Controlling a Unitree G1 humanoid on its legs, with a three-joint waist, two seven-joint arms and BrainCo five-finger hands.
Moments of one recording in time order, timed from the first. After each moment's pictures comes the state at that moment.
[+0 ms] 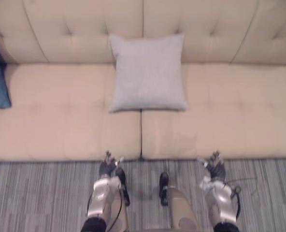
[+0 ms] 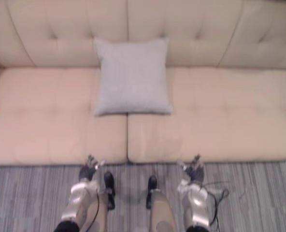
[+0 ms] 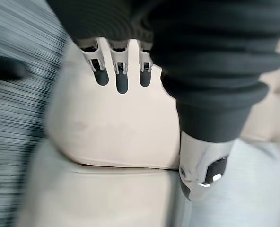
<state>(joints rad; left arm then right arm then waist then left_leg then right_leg) 0.04 0.01 0.05 0.71 -0.23 -0.16 0.12 0.13 0.00 -0.19 0.52 0.23 -0.14 -0.15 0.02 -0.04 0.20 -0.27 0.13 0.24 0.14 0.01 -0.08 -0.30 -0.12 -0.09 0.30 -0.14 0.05</state>
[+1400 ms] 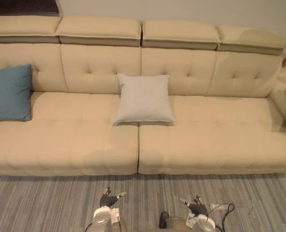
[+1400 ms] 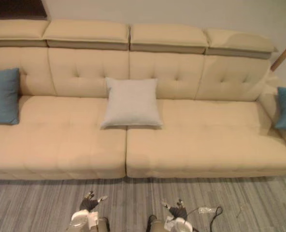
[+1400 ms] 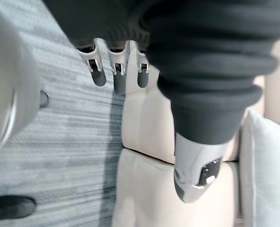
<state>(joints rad) 0.04 0.01 0.07 0.92 -0.02 -0.10 0.15 0.11 0.05 -0.24 0.88 0.16 -0.10 -0.16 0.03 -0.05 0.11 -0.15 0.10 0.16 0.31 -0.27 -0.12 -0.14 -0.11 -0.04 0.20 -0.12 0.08</state>
